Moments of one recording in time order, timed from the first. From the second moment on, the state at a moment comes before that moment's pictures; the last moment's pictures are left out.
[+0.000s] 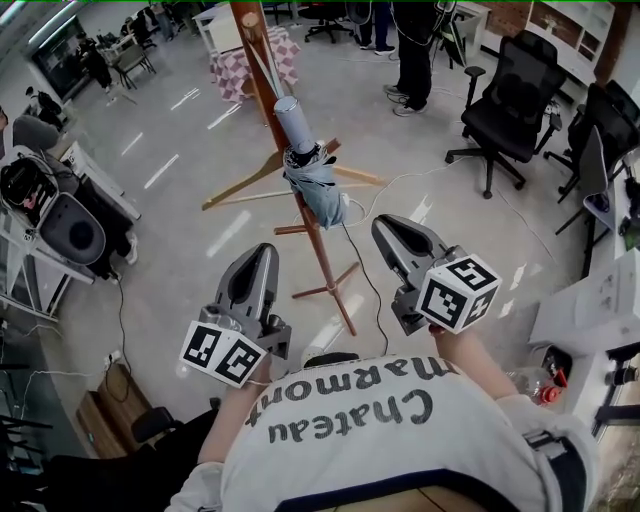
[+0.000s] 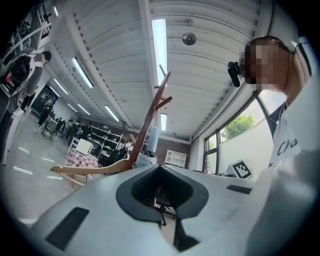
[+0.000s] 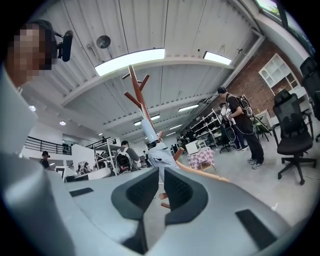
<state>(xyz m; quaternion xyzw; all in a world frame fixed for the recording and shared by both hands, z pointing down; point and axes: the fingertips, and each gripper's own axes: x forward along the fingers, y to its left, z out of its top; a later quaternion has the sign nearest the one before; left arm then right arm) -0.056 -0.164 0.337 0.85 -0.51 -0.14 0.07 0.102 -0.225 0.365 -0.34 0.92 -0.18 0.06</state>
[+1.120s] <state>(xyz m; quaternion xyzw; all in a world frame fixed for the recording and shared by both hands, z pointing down) -0.140 -0.246 0.311 0.86 -0.48 -0.15 0.07 0.021 -0.281 0.272 -0.32 0.94 -0.05 0.07</state>
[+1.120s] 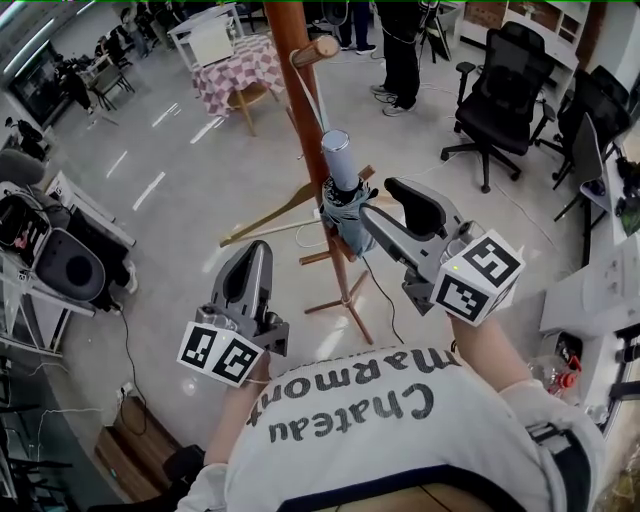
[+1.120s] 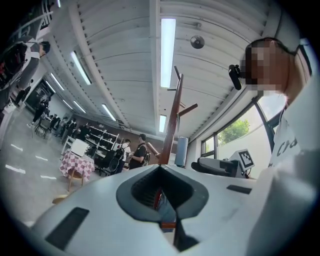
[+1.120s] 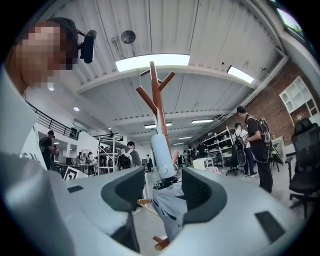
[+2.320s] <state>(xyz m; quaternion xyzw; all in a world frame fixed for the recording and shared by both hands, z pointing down) -0.191 -0.248 0.317 0.84 -0.51 -0.16 0.07 -0.021 -0.317 0.247 -0.34 0.94 0.01 0.07</state>
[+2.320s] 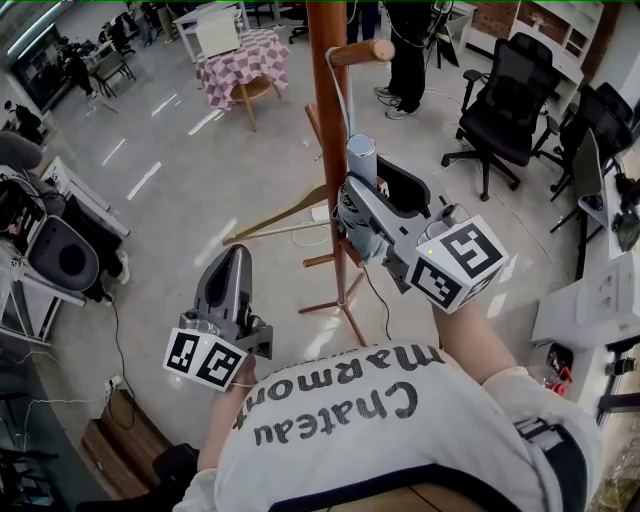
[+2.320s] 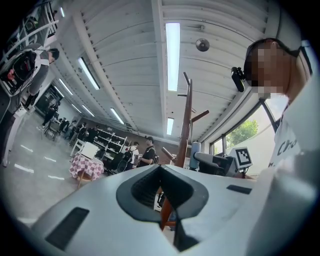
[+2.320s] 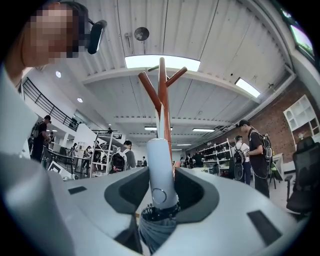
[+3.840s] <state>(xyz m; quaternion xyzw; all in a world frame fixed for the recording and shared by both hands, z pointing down) -0.204 -0.243 0.329 0.83 -0.52 -0.17 0.10 -0.023 -0.319 0.248 -0.37 0.93 0.04 0.02</state>
